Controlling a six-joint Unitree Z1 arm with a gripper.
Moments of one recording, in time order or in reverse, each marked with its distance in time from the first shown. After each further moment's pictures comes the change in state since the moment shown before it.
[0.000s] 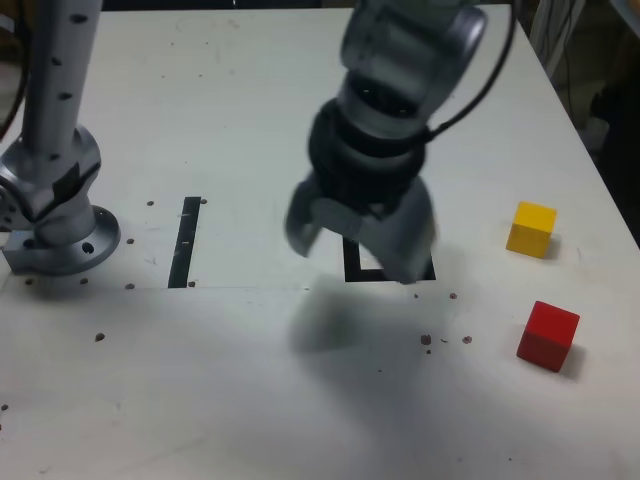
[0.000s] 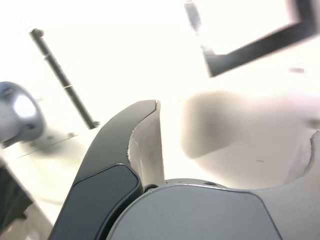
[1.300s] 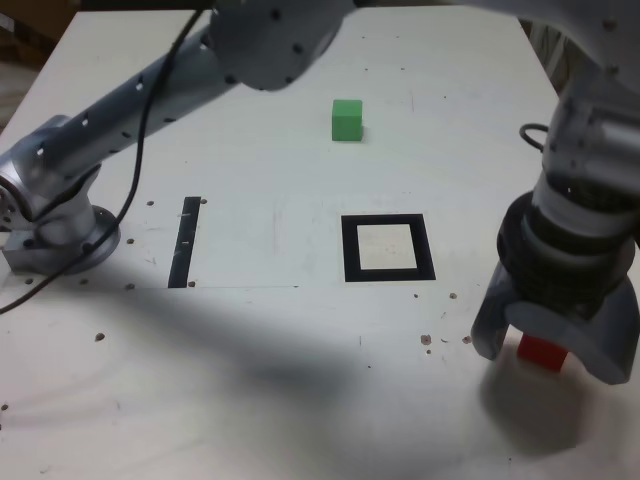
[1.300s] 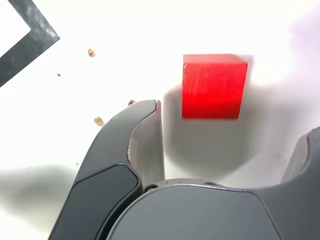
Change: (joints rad) arm -0.010 0.428 -0.731 0.077 -0.025 0.045
